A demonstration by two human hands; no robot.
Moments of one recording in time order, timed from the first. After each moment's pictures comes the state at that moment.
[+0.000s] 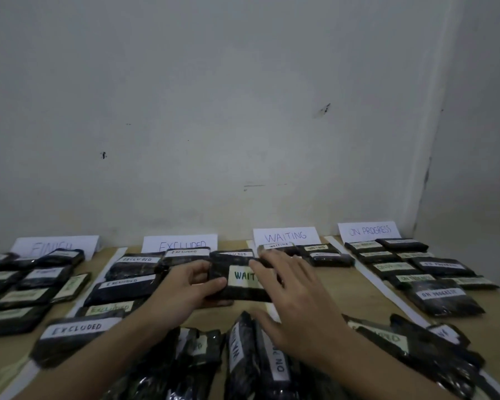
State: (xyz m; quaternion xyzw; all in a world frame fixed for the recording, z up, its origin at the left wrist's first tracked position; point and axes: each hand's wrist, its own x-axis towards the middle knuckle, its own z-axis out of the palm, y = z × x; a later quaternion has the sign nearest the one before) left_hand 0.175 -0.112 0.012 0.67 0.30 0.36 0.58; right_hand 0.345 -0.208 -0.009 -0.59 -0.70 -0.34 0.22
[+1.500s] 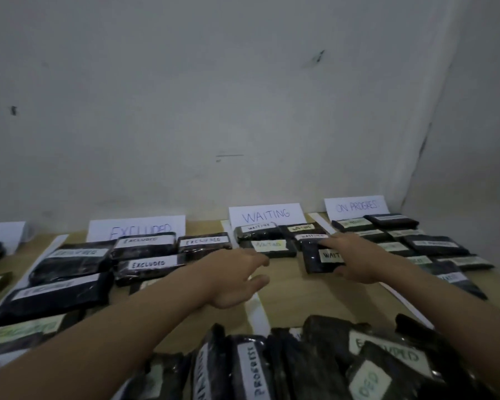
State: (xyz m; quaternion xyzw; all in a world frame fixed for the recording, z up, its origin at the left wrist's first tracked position) left_hand 0.290 -0.049 -0.001 0.98 0.20 0.00 0.05; right_hand 0.528 -0.141 -0.012 -0.79 -0.61 -0.02 -0.03
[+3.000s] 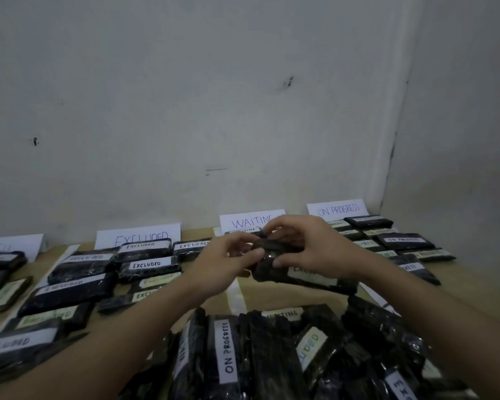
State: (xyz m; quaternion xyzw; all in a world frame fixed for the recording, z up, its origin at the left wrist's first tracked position) left_hand 0.292 -0.118 0.017 0.78 0.26 0.29 0.50; right_hand 0.456 -0.205 0.042 -0.63 -0.68 0.14 0.35
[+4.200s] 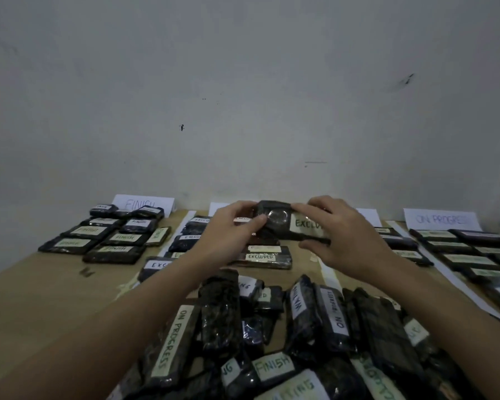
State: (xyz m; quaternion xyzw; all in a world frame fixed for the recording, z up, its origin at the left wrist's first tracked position) left_hand 0.135 -0.127 0.040 0.69 0.38 0.45 0.42; right_hand 0.331 -0.180 0.039 -0.55 -0.77 -0.20 0.26
